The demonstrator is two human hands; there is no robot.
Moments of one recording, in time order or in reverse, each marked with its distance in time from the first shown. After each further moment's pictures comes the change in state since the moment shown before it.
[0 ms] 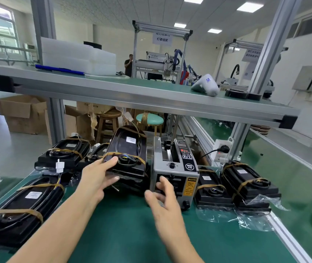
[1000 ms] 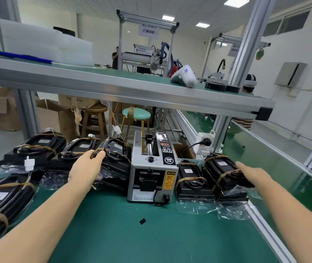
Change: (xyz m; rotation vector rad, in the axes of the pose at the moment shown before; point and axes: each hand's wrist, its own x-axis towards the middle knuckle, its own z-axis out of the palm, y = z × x) left_hand 0.025 -0.019 0.032 0.780 0.155 0.146; right_hand 0.106 0.017 -0.300 -0.617 0.528 0.613
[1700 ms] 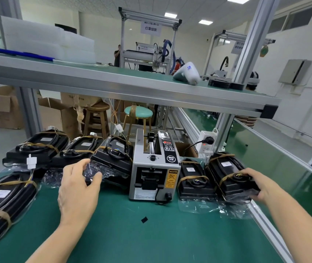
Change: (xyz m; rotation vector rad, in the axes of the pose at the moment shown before) left_hand -0.081 -0.023 -0.016 0.085 0.298 0.350; right_hand 0.002 0.021 0.013 0.744 -0.183 0.213
